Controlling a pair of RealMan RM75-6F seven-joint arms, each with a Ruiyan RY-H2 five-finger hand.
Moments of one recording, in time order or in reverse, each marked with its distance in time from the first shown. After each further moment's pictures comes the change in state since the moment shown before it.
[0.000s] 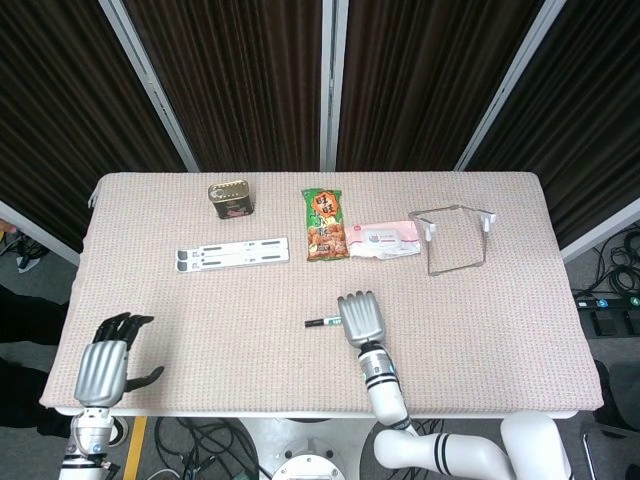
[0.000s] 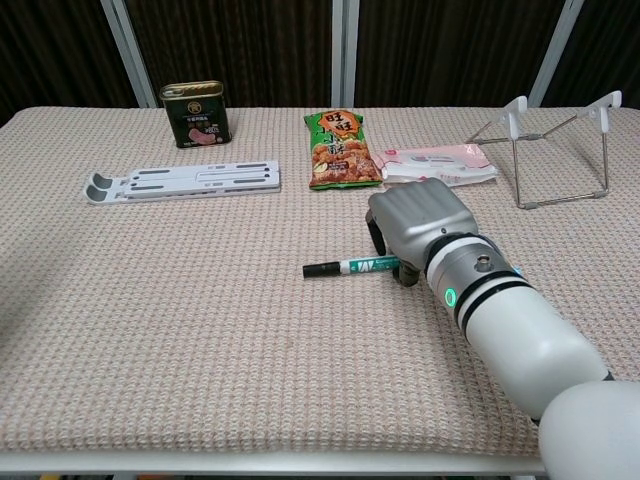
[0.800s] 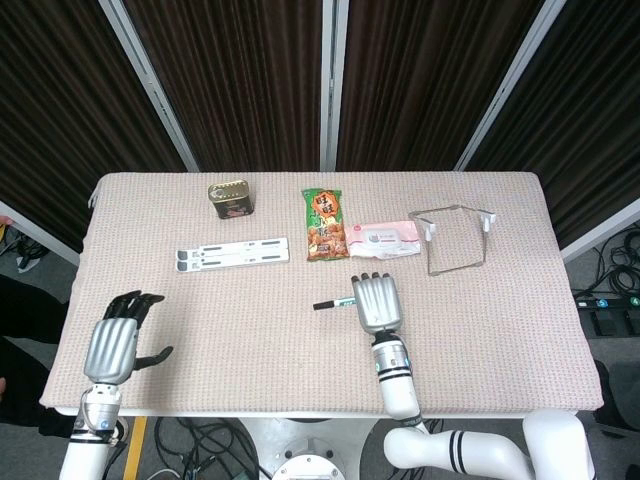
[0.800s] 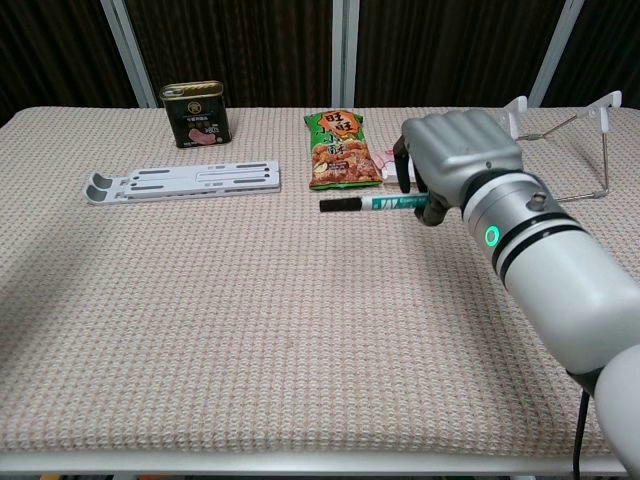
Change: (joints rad) left arm -0.092 0.024 -0.095 -0.056 -0.062 -0.081 0.054; right arm -0.016 0.107 0.066 -0.176 -0.071 0.148 0.011
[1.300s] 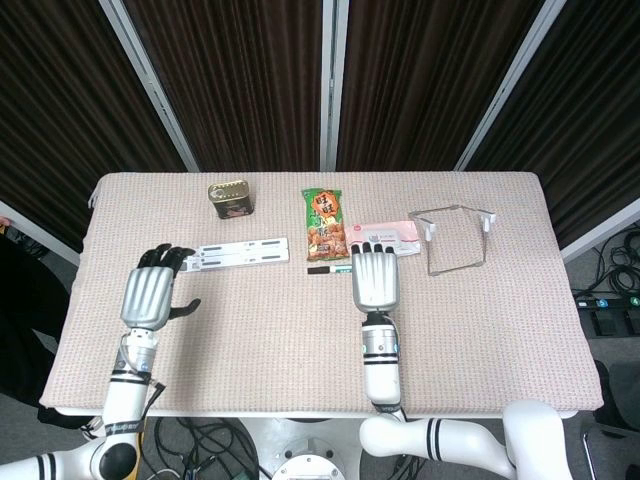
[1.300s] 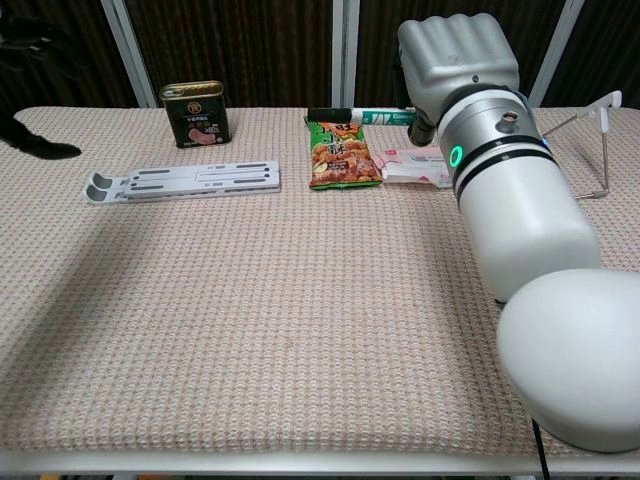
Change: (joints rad) left arm -0.246 -0.101 -0.216 0.005 -0.274 -0.113 0.269; right arm 0.117 -0.105 0.142 0.067 -0.032 0.146 -0.105
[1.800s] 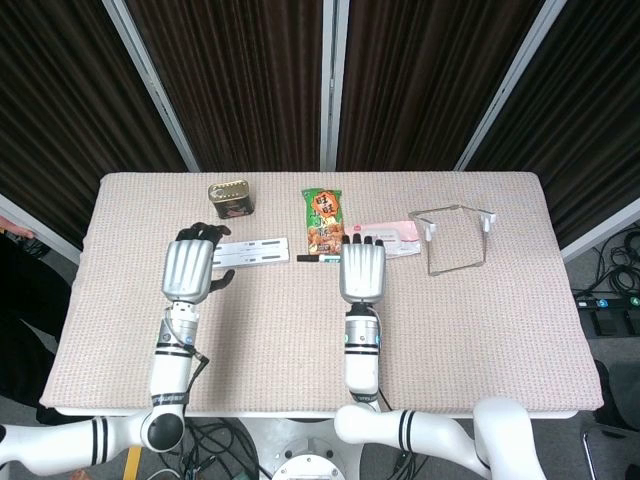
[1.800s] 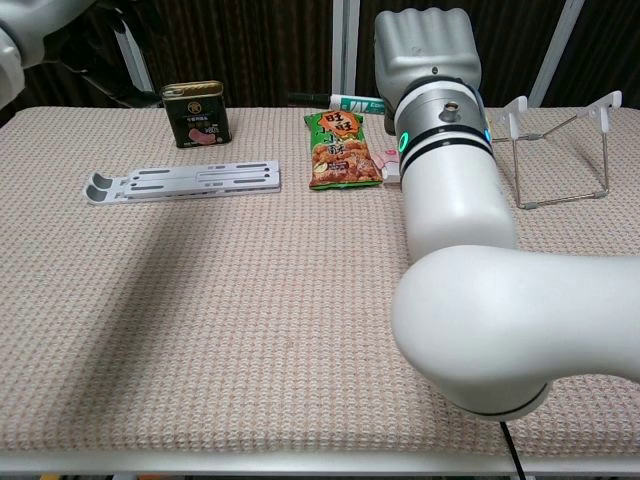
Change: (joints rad) left arm -0.207 -0.171 -0.095 0.083 -0.114 0.060 0.173; right arm 0.103 -0.123 0.106 0.179 0.034 0.006 0.028
